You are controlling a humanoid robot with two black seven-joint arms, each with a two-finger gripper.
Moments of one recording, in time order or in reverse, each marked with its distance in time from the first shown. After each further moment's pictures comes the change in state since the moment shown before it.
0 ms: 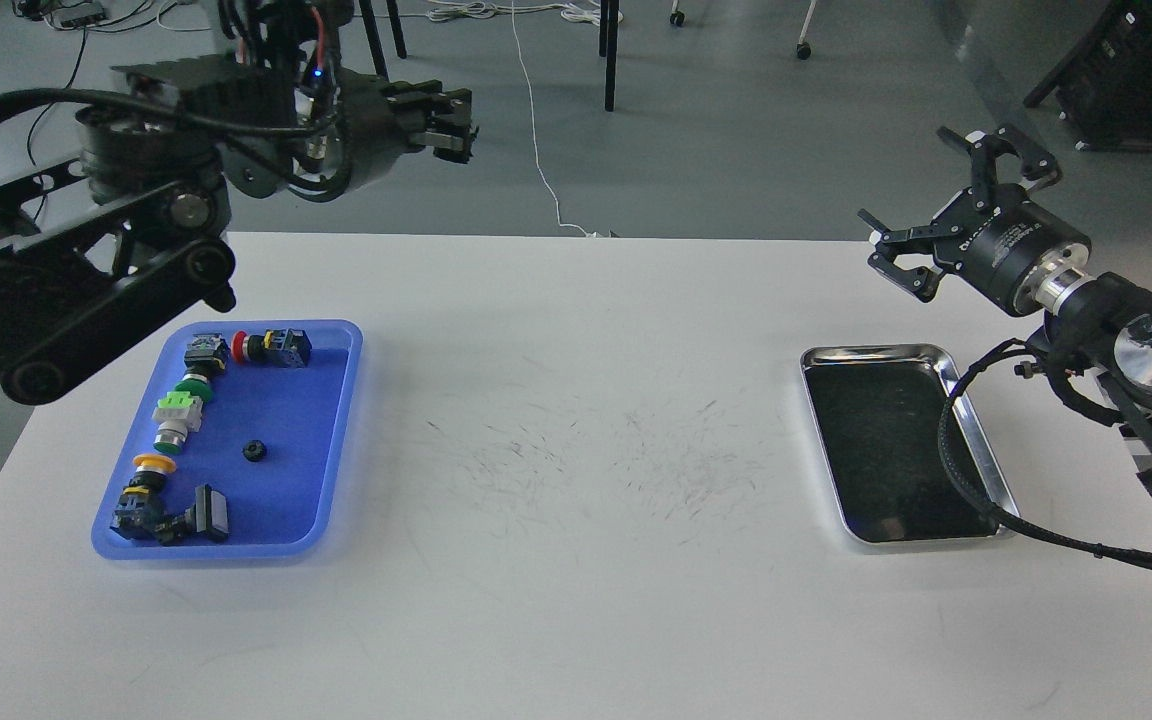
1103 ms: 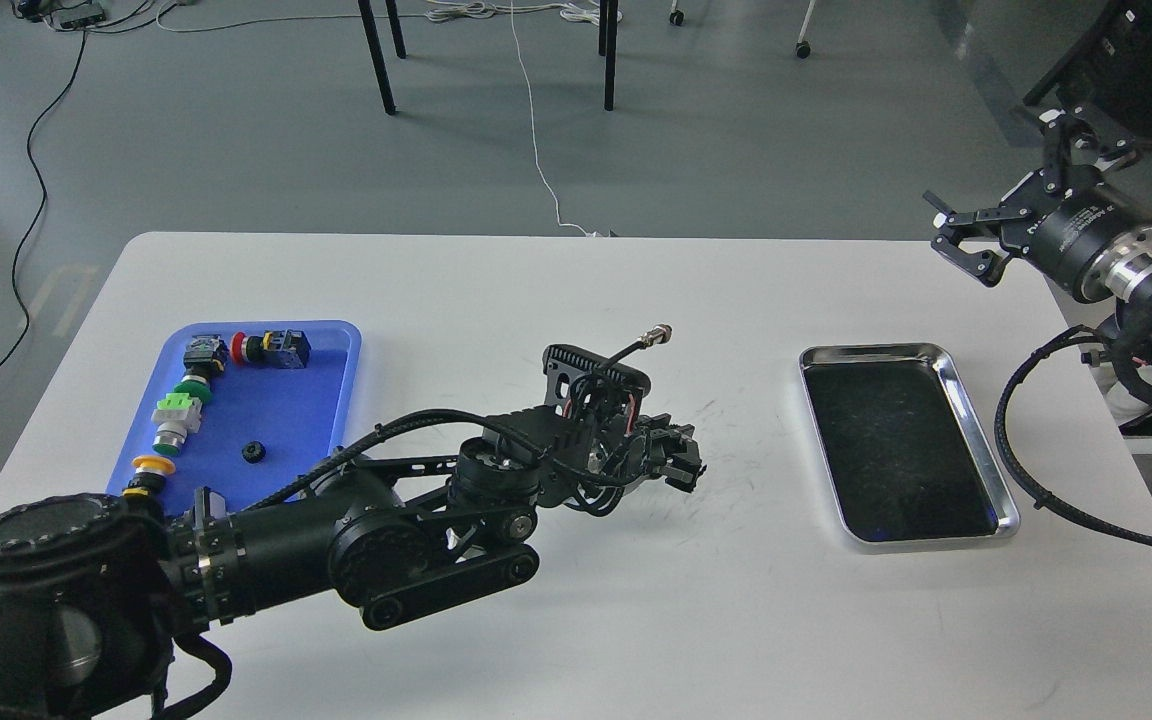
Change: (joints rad) left arm 0.275 -0.472 0.387 0.325 0.063 0.276 -0.065; right arm -0.012 -0.078 0.035 0.005 0.003 -0.009 -0.001
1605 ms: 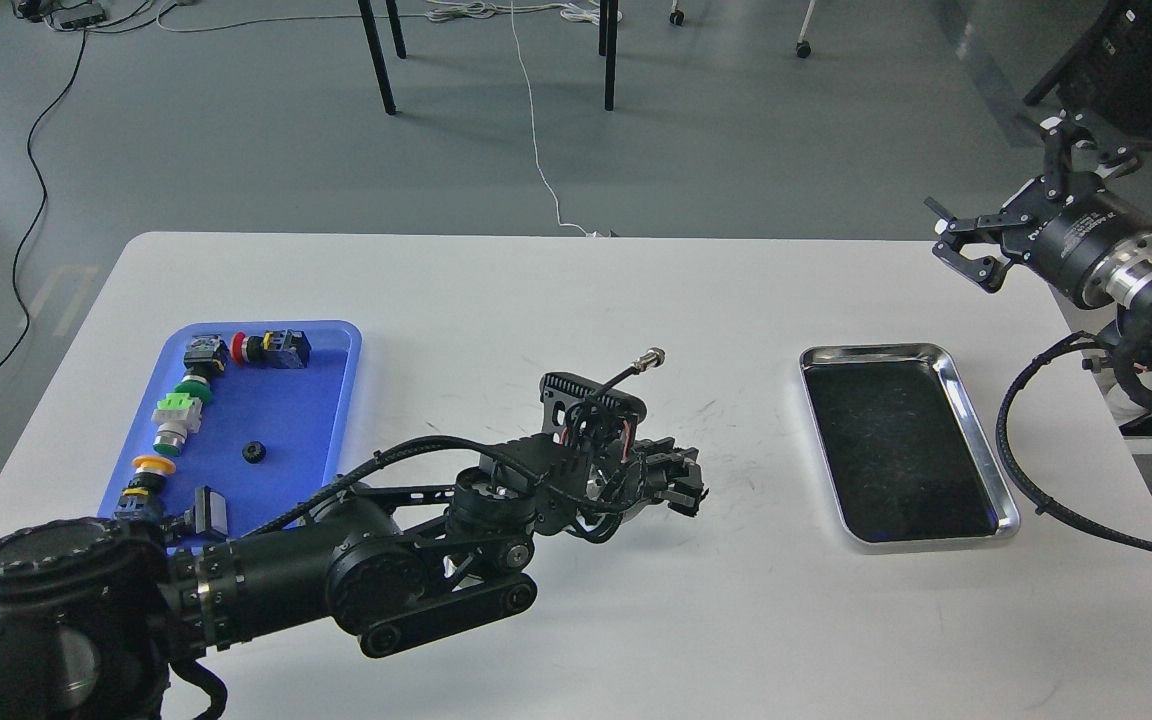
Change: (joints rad) left arm 0.045 0.000 0.007 -0.033 0.000 0.047 -0.007; right arm -0.009 -0.006 0.001 0.006 0.000 0.002 0.000
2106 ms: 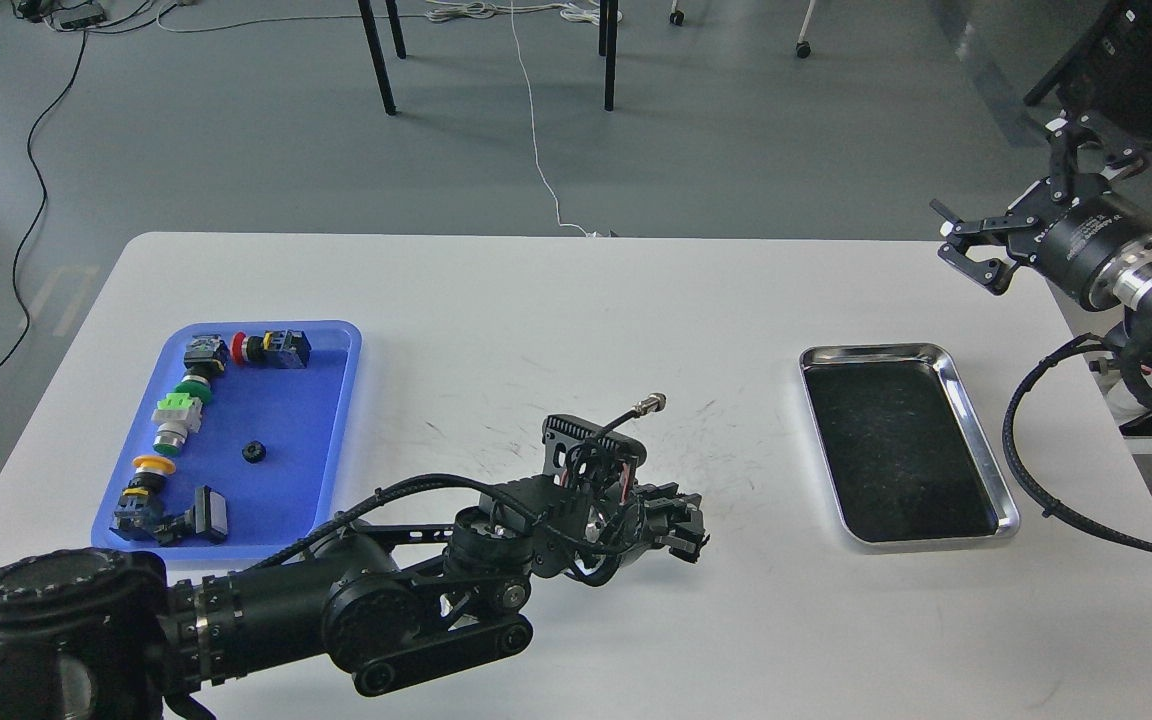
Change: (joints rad) left arm 0.064 0.000 0.029 -0.006 0.001 0.001 -0.014; right arm -0.006 -0.008 -0.001 0.002 0.000 0.003 0.000
